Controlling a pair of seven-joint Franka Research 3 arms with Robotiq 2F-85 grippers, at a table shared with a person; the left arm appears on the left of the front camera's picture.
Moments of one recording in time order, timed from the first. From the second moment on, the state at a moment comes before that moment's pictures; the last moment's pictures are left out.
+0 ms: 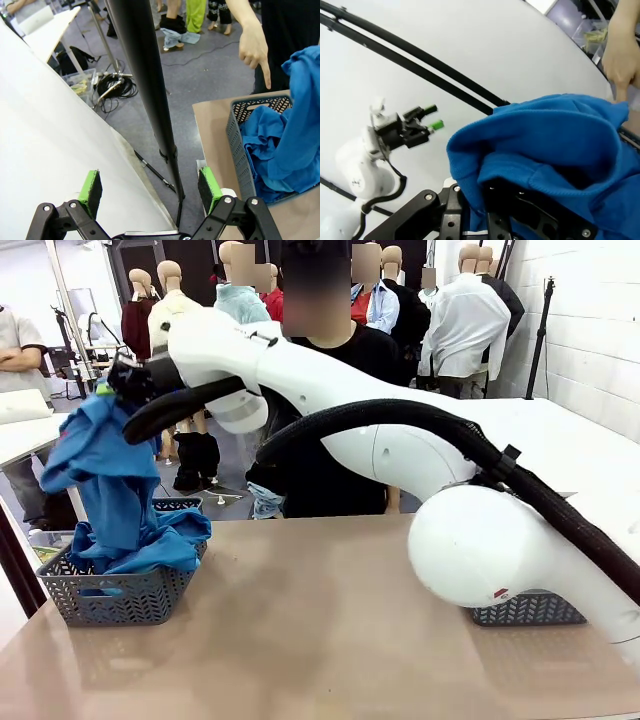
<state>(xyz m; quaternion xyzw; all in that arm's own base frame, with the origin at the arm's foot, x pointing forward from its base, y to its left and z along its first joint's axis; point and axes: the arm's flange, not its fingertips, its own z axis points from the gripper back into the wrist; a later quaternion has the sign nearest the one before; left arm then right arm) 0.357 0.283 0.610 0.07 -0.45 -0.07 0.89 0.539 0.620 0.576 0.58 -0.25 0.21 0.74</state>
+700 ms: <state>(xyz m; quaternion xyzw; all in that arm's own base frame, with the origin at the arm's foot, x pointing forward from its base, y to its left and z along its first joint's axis) 0.357 0.283 0.610 0.07 -0.45 -0.07 0.89 0.557 0.636 0.464 0.54 -0.20 0.20 0.79</state>
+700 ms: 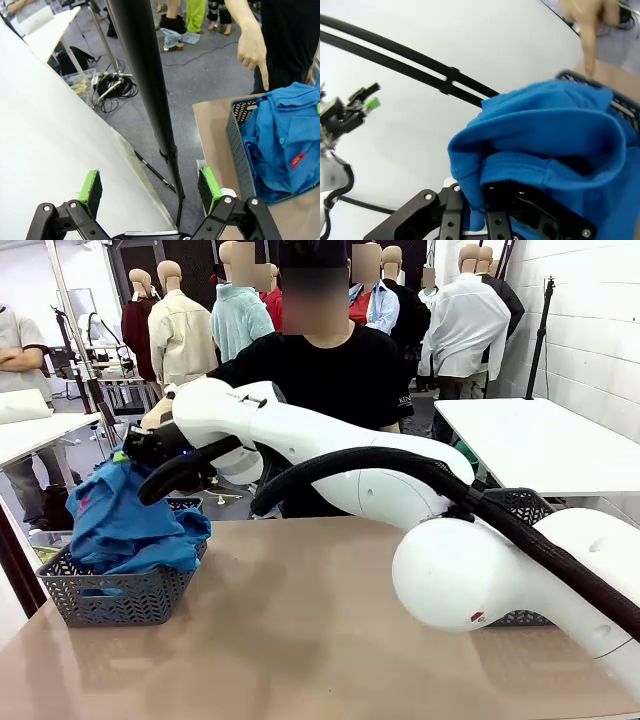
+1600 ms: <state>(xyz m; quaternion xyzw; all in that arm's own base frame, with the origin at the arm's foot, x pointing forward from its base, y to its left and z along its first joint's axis) 0.357 0.283 0.610 0.07 -0.45 -0.07 0.89 0.543 0.644 0.445 0.40 -0.16 0.23 0.87</state>
